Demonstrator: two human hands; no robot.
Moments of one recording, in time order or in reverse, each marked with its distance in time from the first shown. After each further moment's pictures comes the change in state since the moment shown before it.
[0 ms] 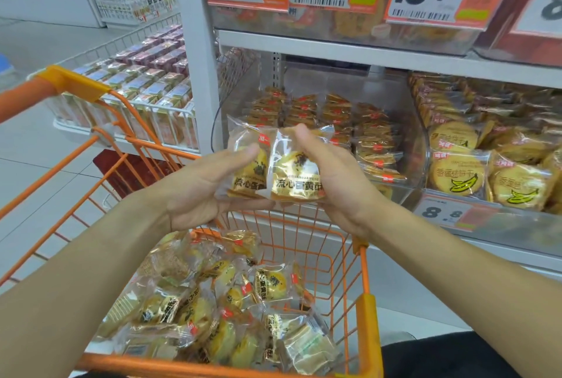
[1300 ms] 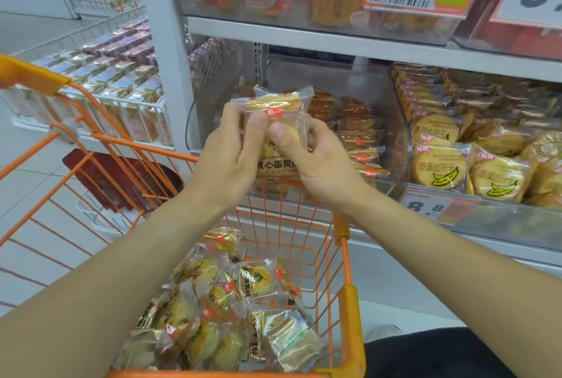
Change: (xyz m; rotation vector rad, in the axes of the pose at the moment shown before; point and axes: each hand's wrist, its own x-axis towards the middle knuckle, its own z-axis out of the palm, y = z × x) left_hand 0.041 -0.018 0.038 0.727 0.328 0.769; right_hand 0.019 0.008 -0.020 -0.257 0.100 -0.258
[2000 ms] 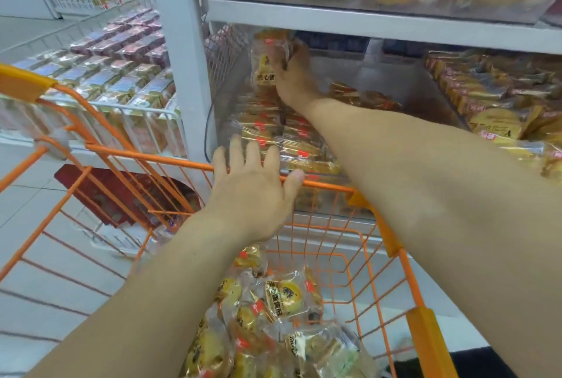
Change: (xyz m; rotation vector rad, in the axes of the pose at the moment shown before) left_hand 0.012 -0.054 0.000 1.001 -0.432 -0.116; right_hand 0.213 0.033 0.045 -0.476 0.266 -0.085
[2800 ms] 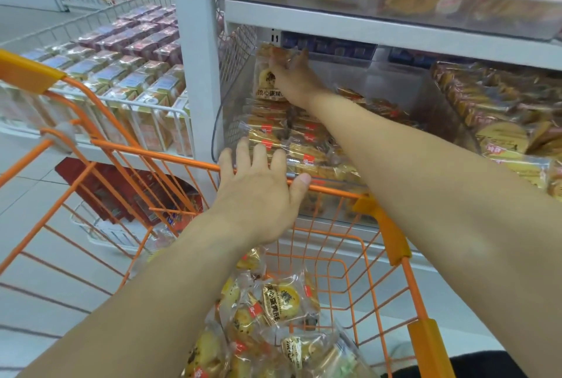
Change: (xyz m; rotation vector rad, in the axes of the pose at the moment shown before) left_hand 0.000 -0.001 -0.005 -0.053 -0.045 0.020; right_hand 0.009 -0.011 -0.005 -0.093 -0.244 0.104
